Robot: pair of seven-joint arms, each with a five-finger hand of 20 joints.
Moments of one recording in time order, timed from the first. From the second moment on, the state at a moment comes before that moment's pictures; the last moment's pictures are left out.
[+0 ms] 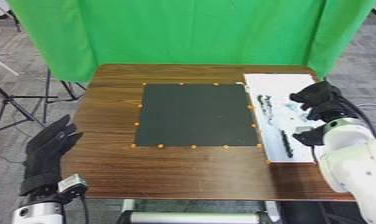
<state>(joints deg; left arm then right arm) 139.0 -39.0 -88.7 -127.5 31.9 42.7 39.5 -99.6 -40.8 82.6 -120.6 -110.8 9.5 42.2</state>
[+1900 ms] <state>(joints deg) 139.1 -39.3 -90.7 -127.8 34.3 42.0 34.9 -104.2 -46.6 75.3 -123.3 -124.2 -15.8 59.6</state>
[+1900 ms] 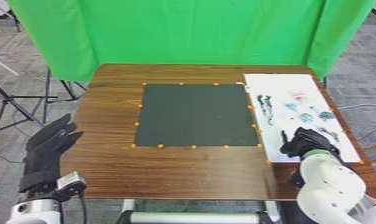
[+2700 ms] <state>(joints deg) 139.4 -40.3 -91.9 -127.9 35.4 41.4 33.9 -99.2 -48.3 69.6 -120.2 -130.1 -20.2 61.7</state>
